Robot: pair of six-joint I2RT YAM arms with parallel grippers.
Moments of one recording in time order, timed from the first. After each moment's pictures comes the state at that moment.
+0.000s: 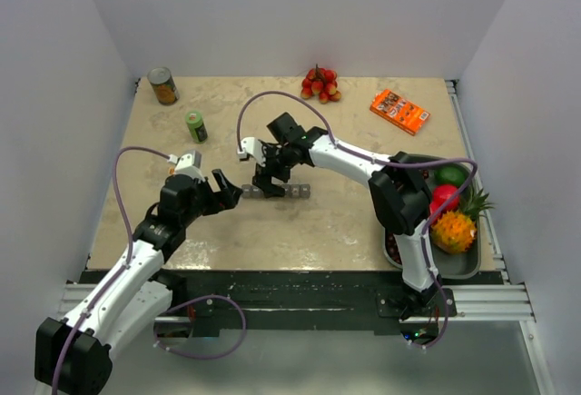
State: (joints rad) left arm -0.34 0.77 0.45 -0.17 0.04 -0.58; right arm 0.75 2.09 1.65 -0.57 -0.47 -0.63
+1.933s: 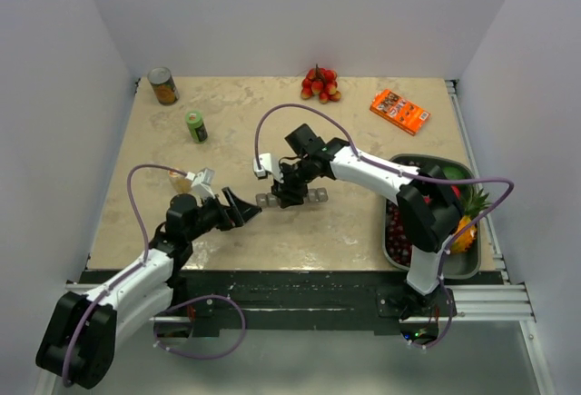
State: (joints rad) left arm -0.34 0.85 0.15 0.34 0.39 -0.77; right arm 0.75 1.86 1.39 -0.59 -0.55 -0.73
